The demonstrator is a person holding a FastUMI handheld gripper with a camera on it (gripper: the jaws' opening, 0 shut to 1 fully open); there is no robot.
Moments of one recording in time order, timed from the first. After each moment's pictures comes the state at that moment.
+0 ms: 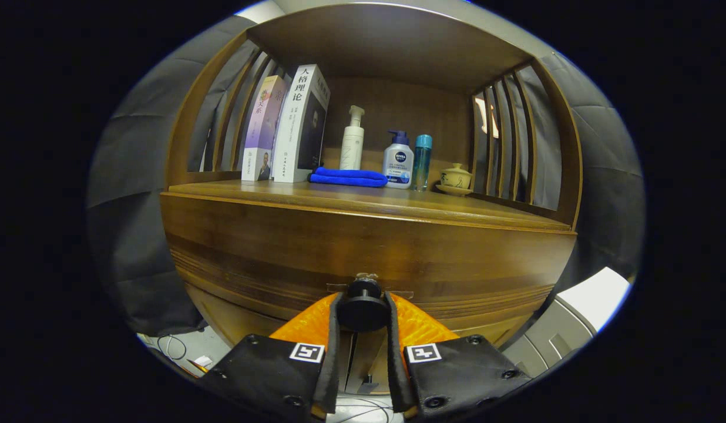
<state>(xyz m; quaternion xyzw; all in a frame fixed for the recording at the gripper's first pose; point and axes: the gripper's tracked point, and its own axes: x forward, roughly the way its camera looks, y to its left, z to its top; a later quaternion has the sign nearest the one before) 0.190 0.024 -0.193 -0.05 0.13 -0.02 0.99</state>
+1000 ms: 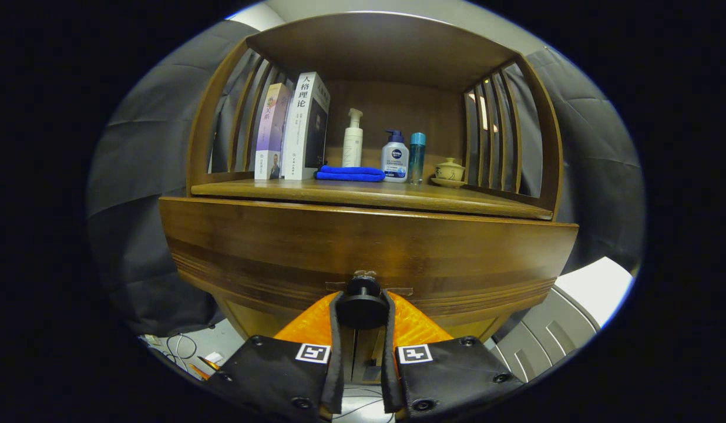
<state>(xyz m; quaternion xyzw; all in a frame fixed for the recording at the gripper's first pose) 0.138 0.026 -0.197 -0.03 0.14 -0.01 0.99</state>
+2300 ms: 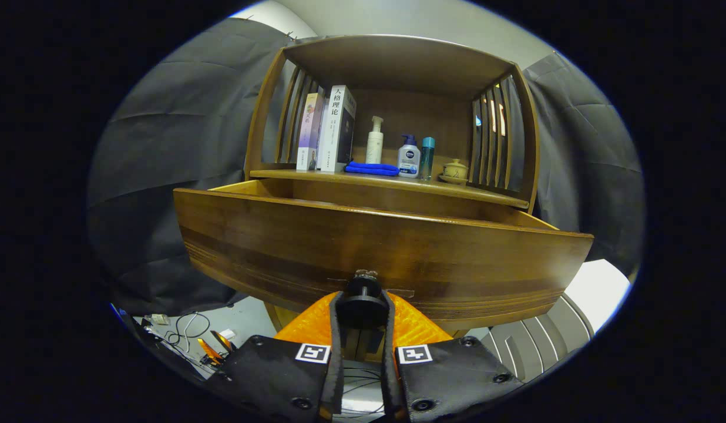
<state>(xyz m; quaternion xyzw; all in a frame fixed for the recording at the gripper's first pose) 0.027 0.030 -0.202 -0.05 0.15 0.05 0.99</state>
